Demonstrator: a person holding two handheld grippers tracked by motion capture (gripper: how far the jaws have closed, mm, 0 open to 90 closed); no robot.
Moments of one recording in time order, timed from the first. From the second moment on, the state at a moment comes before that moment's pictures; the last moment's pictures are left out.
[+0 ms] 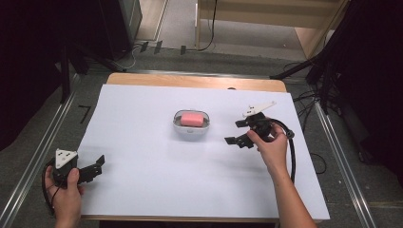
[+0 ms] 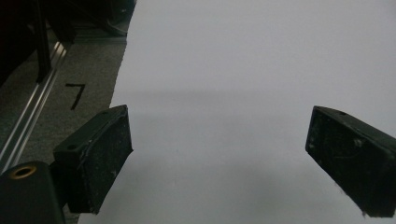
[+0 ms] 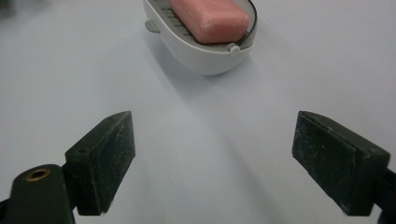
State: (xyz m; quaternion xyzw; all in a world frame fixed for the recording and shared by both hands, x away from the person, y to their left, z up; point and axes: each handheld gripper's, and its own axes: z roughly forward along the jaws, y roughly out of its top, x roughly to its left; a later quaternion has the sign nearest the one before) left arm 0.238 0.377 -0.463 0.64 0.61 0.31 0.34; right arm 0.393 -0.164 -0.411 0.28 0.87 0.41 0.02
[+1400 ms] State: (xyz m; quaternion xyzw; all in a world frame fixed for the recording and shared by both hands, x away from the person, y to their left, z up) left arm 0.237 0.376 -0.463 0.64 0.61 0.32 0.34; right arm 0.312 -0.285 -0.456 0.41 0.79 0.45 0.10
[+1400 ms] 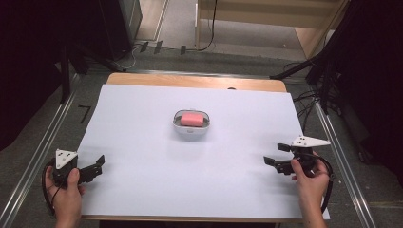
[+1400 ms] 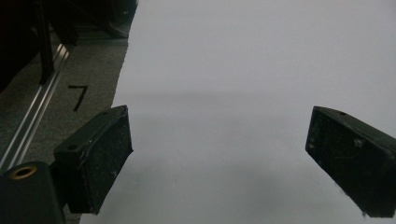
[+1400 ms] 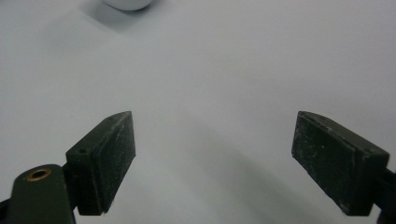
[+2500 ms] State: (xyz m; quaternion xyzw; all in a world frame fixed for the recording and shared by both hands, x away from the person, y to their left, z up) left arm 0.236 0.376 -0.463 0.64 0.61 0.32 0.34; right arm 0.239 -0.362 -0.483 0.47 0.74 0.46 0.16
